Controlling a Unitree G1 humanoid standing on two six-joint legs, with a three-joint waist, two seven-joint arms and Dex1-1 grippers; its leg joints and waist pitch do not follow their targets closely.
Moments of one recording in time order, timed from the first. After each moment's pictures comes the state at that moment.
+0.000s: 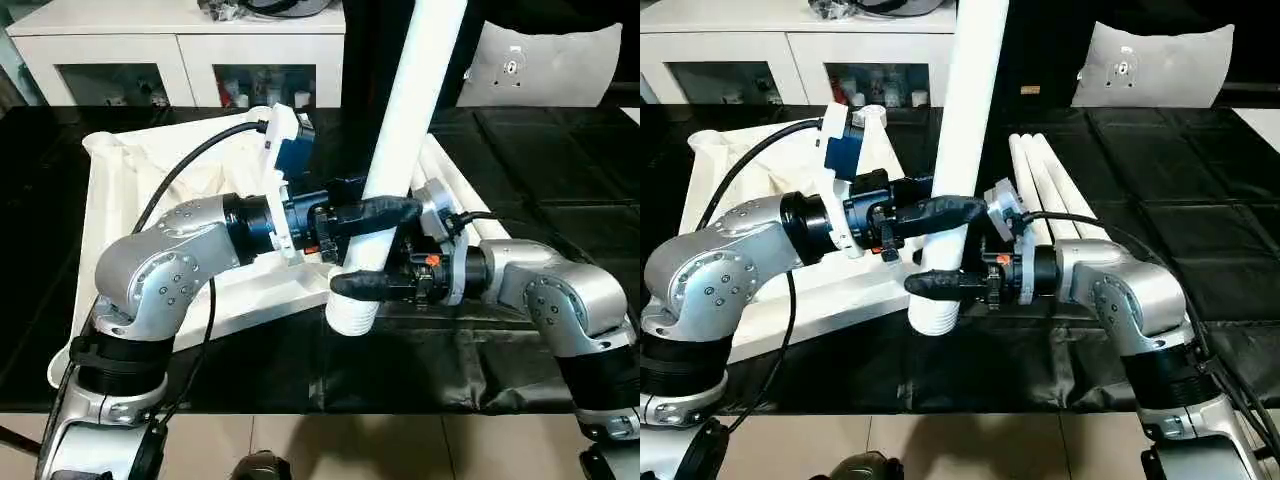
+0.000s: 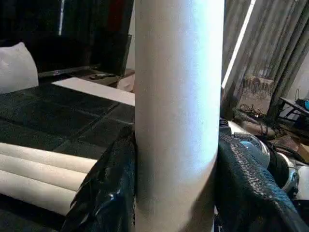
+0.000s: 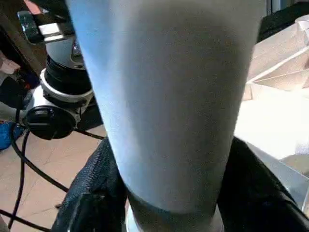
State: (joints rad) left arm -0.61 0.28 -0.07 -0.22 -0.73 0.81 -0.79; right arm -0.51 -0.45 0.16 -0.02 0.63 0.76 1.16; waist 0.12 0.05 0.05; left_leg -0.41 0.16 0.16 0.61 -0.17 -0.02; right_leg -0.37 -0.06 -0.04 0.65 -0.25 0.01
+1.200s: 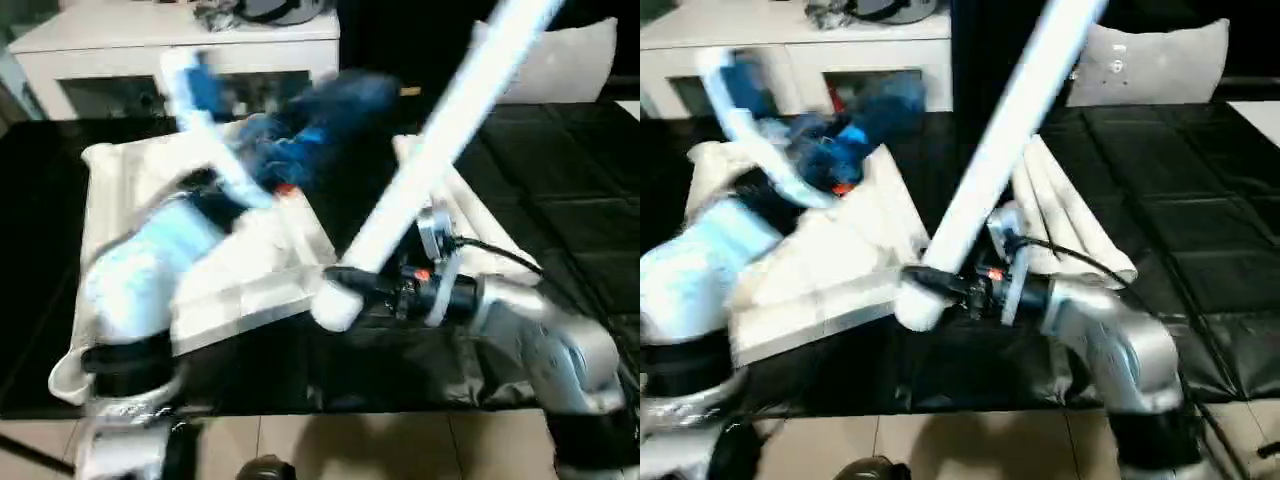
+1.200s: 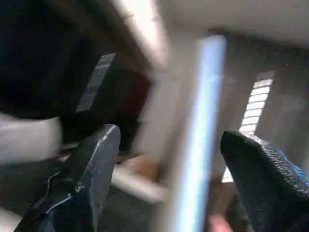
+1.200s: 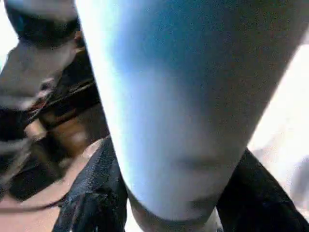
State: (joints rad) left arm -0.54 0.16 0.22 -0.25 -0.89 0.75 -0.53; right arm -0.28 -0.26 0.03 -0.26 0.60 0.76 0.72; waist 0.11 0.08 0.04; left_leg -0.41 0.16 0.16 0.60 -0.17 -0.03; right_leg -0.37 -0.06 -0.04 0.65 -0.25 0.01
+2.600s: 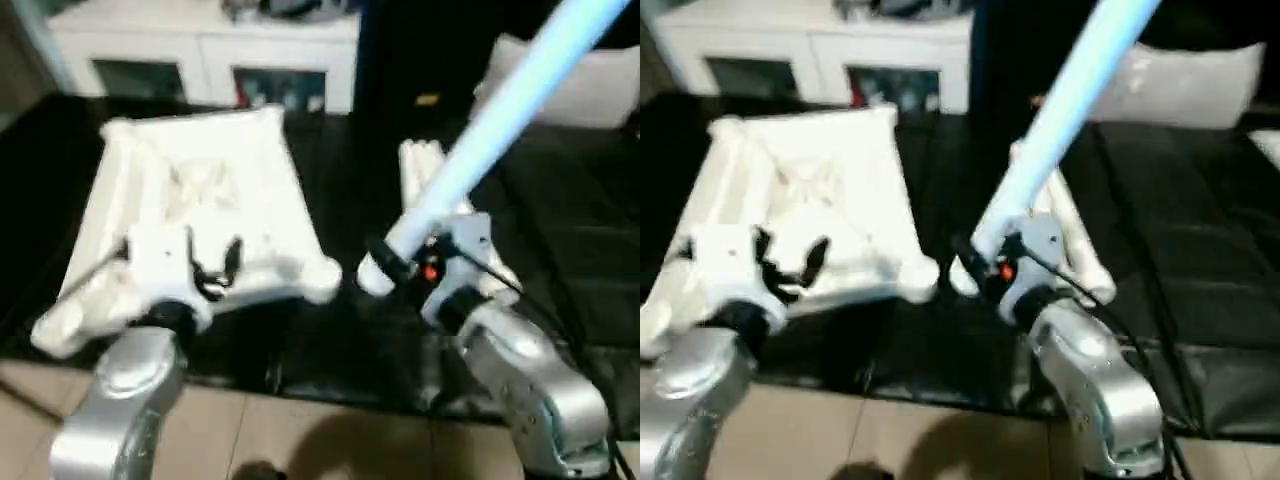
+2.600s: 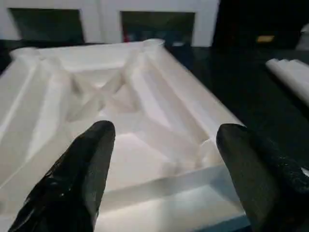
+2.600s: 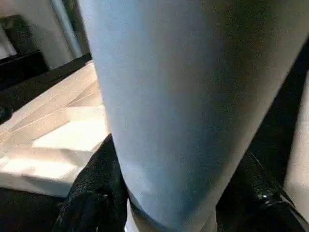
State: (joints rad) left arm 0.03 0.18 0.03 -0.59 -0.22 0.69 0.05; right arm -0.10 -0.10 0.07 -0.42 0.35 0.65 0.25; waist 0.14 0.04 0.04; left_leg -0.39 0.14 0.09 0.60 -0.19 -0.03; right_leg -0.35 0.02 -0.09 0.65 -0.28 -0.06
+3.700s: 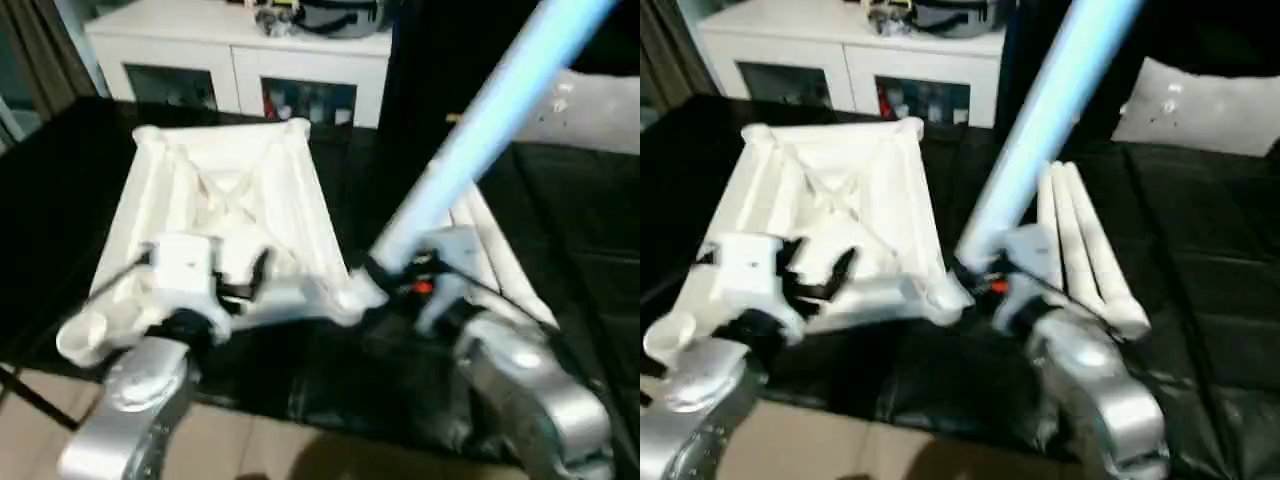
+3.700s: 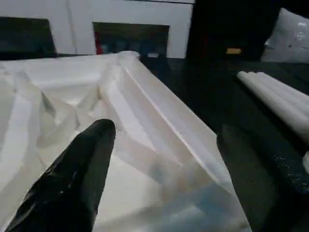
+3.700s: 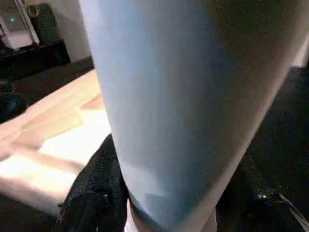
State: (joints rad) left arm 0.05 0.17 -0.05 -0.61 -0.24 0.64 -0.07; right arm -0.07 -0.17 0.10 -0.41 0.32 0.58 0.31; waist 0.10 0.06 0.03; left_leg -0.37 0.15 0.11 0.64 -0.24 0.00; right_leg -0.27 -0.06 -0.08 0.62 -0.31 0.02
